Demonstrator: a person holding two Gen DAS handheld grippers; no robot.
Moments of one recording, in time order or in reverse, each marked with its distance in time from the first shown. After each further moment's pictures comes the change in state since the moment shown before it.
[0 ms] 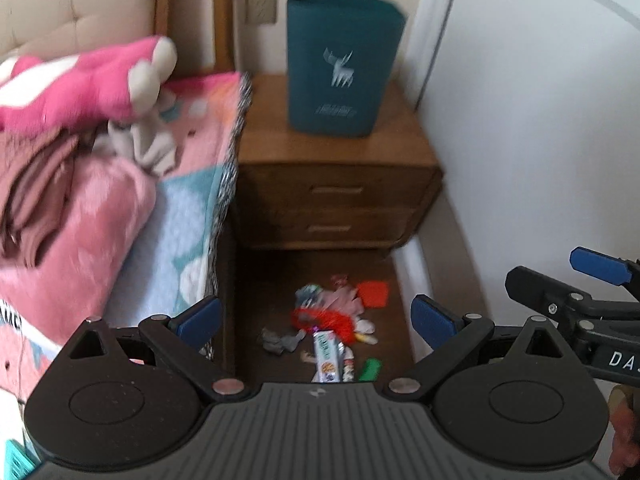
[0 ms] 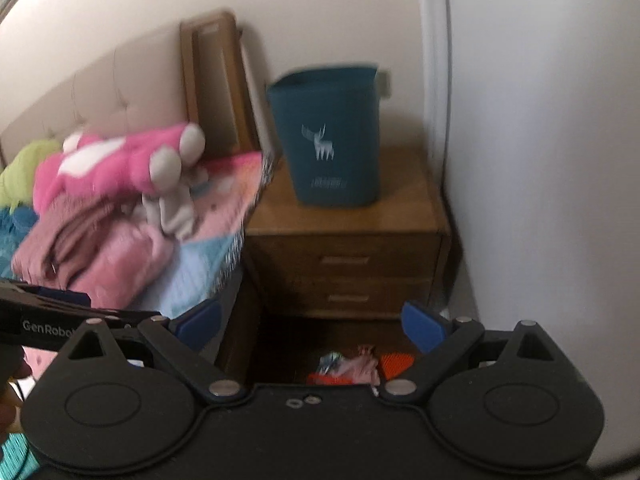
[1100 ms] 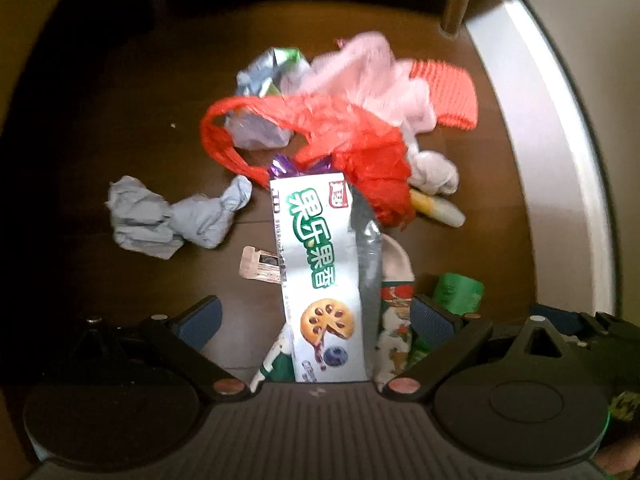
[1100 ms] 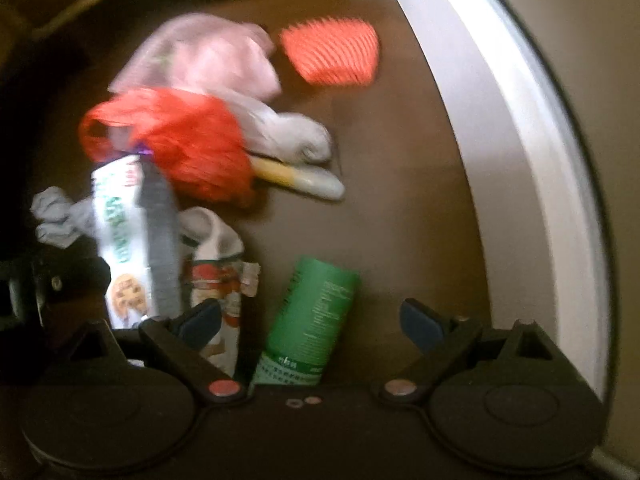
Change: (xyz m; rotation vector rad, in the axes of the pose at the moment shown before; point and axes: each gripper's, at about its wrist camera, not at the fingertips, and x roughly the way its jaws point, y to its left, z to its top) left arm 0.571 -0.035 -0.215 0.015 0.443 -0.031; right arm 0.478 -0.161 -0.372 0.261 0.626 -0.176
